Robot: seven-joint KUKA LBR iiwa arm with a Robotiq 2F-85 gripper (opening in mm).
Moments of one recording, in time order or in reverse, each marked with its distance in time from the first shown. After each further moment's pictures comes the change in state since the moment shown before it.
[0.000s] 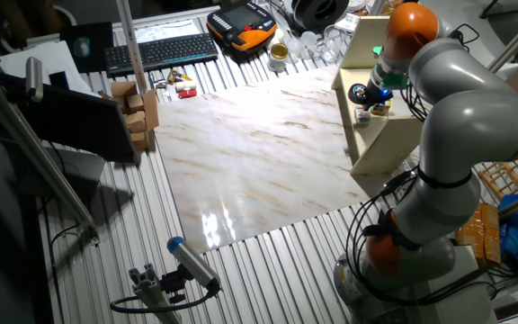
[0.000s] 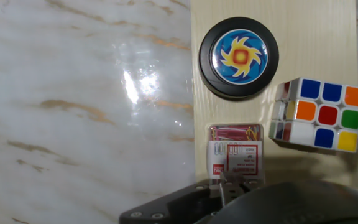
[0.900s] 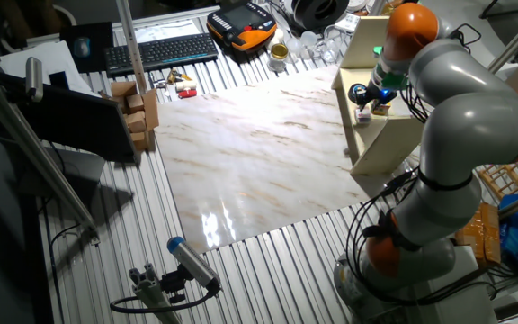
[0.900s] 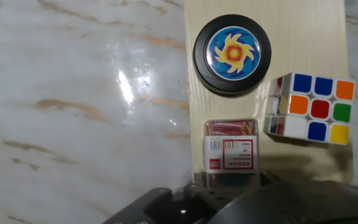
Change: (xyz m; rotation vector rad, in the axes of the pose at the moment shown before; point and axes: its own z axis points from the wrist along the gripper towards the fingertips) arm 0.004 0.001 -0.001 0.038 0.010 -0.026
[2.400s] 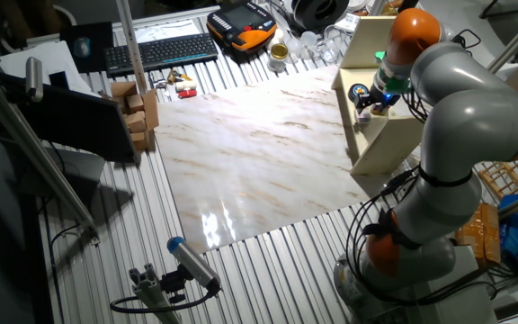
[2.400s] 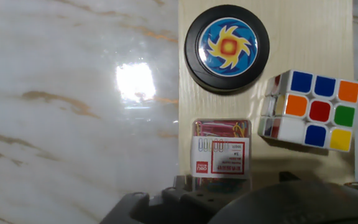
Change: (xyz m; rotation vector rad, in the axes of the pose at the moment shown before) arm 0.002 -0.015 0.028 -0.021 -0.025 -0.020
